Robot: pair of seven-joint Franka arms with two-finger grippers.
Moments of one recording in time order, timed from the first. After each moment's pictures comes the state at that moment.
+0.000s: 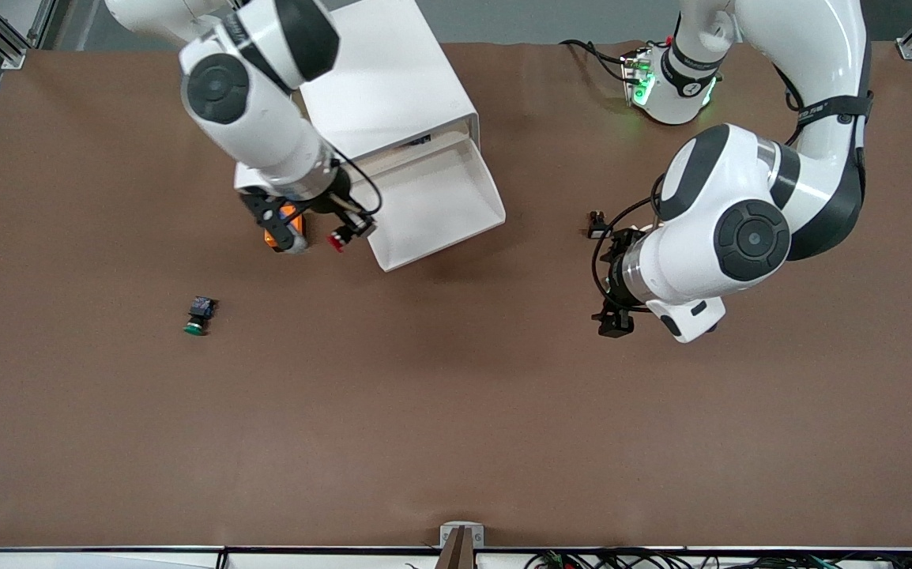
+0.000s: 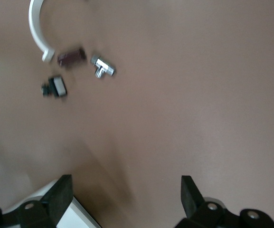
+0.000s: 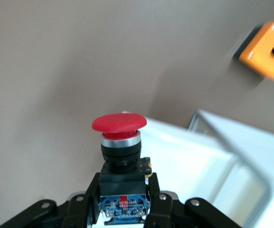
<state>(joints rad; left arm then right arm) -0.39 0.51 0.00 -1.24 -0.17 1.60 -1.68 0.55 0.16 0.07 -1.79 0.22 2.00 1.43</state>
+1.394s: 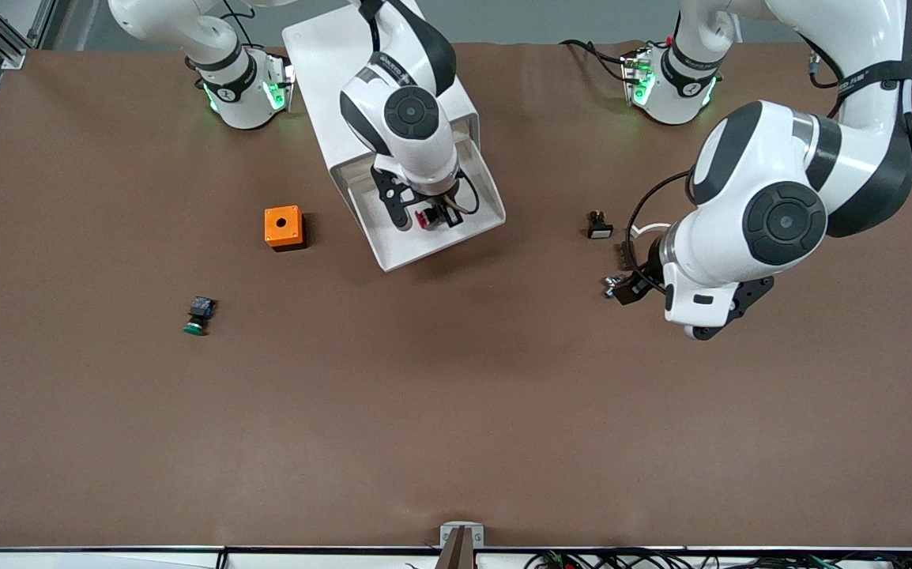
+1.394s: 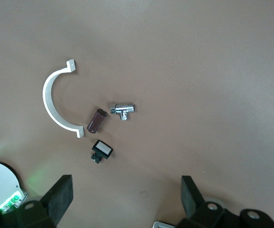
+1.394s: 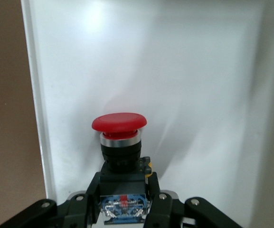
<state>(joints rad) -0.36 0.42 -0.01 -1.34 -0.08 1.52 -1.01 0.80 0.40 0.06 -1.76 0.17 2.12 1.94</state>
